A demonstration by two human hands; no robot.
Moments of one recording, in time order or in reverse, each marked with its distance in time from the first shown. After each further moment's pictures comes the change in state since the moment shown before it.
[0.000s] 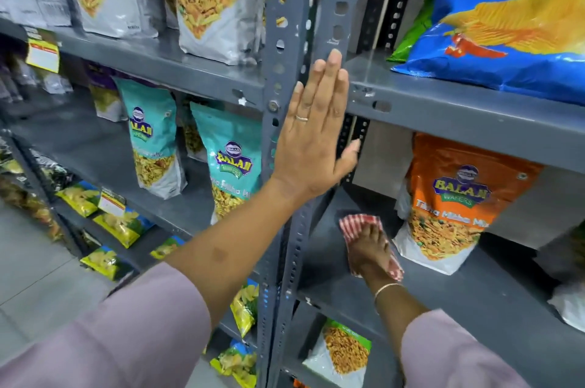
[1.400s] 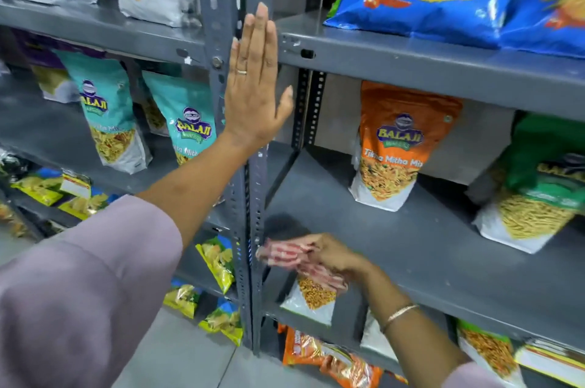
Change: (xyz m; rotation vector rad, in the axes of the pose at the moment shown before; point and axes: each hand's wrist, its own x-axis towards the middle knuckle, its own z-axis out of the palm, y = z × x) left_hand 0.002 0.012 -0.013 -0.005 -0.069 -0.102; right_hand -0.148 0.022 -0.053 0.605 -0.640 -0.417
